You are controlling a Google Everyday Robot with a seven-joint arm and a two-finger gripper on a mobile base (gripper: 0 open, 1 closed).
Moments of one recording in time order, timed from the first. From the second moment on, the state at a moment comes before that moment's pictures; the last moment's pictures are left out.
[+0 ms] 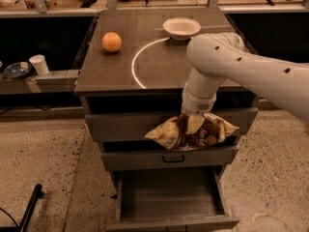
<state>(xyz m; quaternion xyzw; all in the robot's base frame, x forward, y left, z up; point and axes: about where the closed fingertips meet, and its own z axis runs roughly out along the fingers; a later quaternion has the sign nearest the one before) 0.555 -0.117 0.713 -0.75 0.66 0.05 0.05</state>
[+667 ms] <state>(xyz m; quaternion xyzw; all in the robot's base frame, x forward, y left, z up) 0.519 -0.120 0.664 -0.74 0.67 0.04 0.06</state>
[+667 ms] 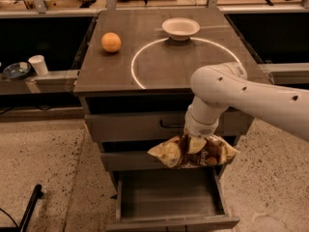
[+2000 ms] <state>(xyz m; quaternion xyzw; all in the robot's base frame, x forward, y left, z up) 0.516 -0.144 0.558 -0.70 0.71 0.05 0.09</state>
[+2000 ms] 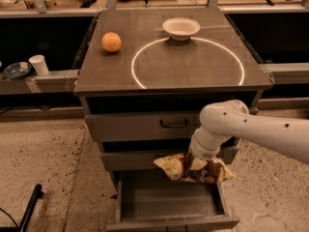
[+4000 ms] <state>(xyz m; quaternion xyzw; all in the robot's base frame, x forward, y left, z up) 0.523 -0.178 0.454 -0.67 0.71 0.05 0.21</state>
